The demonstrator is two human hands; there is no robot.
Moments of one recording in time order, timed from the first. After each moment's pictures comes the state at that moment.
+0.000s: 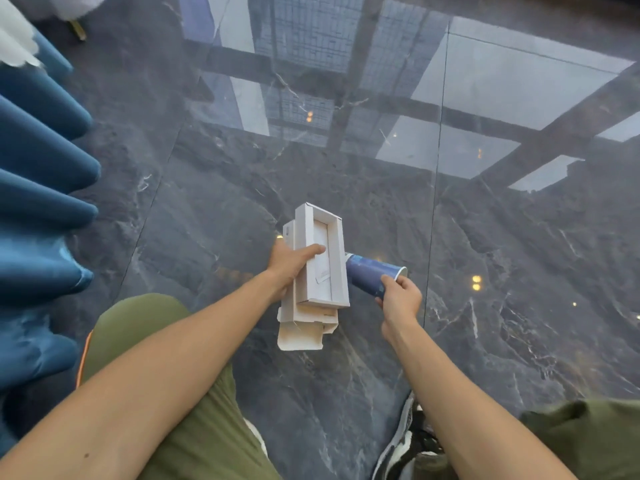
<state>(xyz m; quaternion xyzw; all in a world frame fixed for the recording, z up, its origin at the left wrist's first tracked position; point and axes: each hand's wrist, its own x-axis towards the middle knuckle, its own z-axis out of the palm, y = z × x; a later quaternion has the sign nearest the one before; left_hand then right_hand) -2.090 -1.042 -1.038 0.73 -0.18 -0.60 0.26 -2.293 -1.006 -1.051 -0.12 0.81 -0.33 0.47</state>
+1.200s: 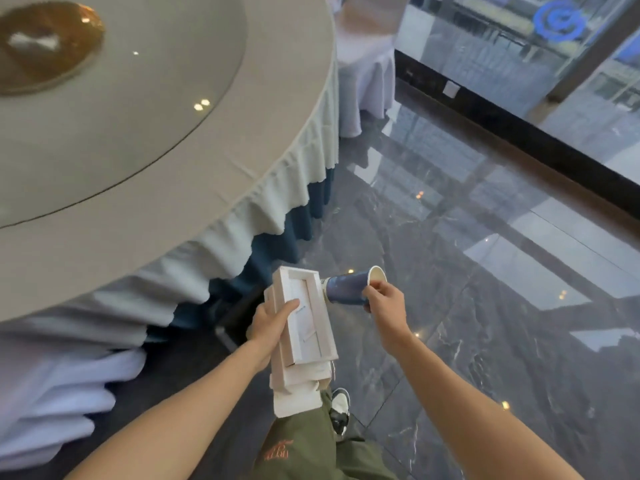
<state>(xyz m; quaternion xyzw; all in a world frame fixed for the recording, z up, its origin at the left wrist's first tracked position) -1.990 -0.557 -0.399 0.79 0.05 -0.46 0.40 -2.144 -0.722 -0.384 -0.52 0.60 -0.13 0.60</state>
